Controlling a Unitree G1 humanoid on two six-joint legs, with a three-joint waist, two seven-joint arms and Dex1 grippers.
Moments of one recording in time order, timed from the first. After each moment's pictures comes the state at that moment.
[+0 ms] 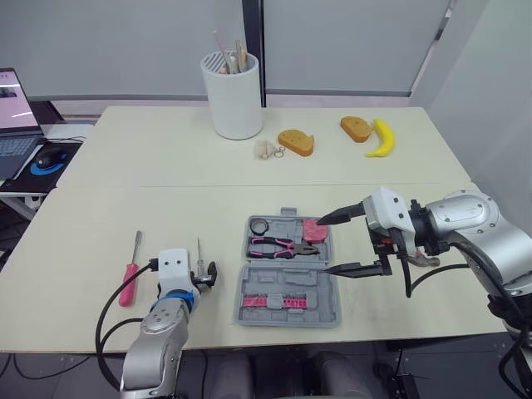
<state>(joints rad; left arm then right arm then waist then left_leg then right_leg) 0.09 0.16 0.12 -0.26 -0.15 0.60 0.00 -0.52 -0.82 0.19 -0.38 0.45 0.51 1.24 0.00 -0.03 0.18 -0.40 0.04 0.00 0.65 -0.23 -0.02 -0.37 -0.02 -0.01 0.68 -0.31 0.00</state>
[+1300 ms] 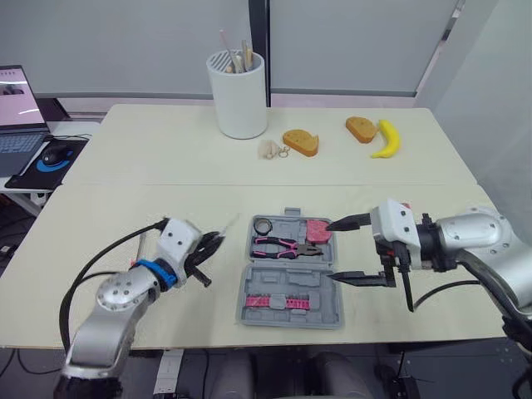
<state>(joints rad) -0.02 0.64 0.04 -0.33 -0.28 0.29 -0.78 -0.35 -0.87 0.10 -0.55 0.47 0.59 1.10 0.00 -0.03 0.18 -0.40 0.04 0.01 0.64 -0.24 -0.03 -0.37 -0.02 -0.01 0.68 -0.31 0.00</state>
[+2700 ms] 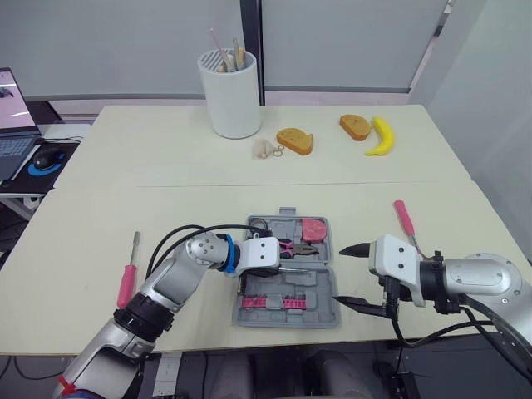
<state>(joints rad) -0.46 0.58 -0.45 0.02 0.12 0.21 -1.12 -0.11 -0.93 0.09 -0.76 0.42 0.70 0.87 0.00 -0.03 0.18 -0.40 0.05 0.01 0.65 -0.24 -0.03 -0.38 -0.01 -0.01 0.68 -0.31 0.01</state>
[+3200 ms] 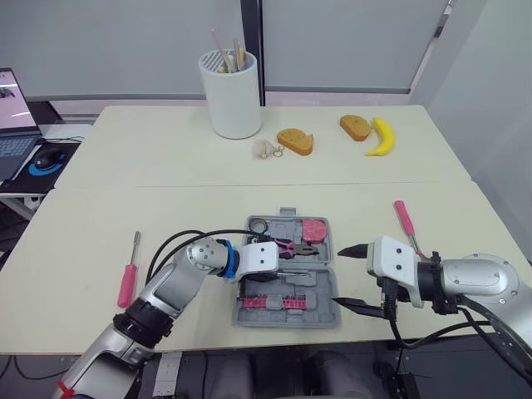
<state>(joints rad) -0.43 0.58 -0.46 -0.01 0.12 0.26 -1.10 -0.12 -0.93 0.10 -0.76 0.41 0.70 0.87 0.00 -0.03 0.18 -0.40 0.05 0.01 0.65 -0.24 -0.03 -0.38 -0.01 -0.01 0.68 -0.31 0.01</state>
